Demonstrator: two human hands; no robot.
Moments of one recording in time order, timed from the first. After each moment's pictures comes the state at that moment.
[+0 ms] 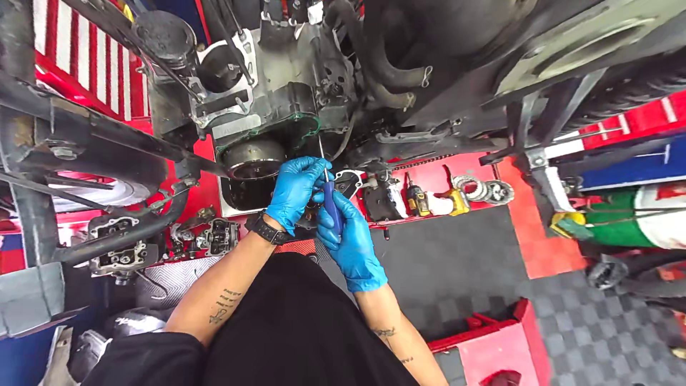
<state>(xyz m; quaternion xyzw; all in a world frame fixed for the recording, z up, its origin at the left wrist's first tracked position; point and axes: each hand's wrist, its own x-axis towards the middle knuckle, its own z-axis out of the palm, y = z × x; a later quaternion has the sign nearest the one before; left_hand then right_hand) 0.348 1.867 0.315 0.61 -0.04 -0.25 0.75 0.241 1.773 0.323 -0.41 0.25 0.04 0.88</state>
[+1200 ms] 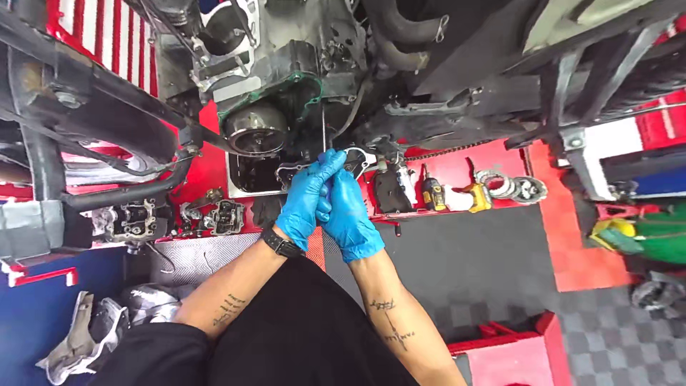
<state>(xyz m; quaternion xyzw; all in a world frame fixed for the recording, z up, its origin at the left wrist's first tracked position) 0.279 1.863 0.325 0.48 0.15 -0.35 0.79 0.256 1.786 0.338 -0.45 0.29 0.09 0.84</state>
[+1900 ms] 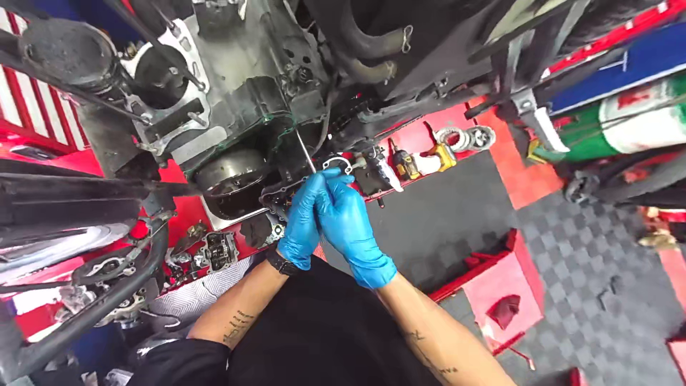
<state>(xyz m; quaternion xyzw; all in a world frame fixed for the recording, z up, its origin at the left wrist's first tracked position) 0.299 1.854 0.281 0.34 -0.06 -0.35 0.87 0.257 1.783 0.333 -0.87 0.29 -0.06 0.39</state>
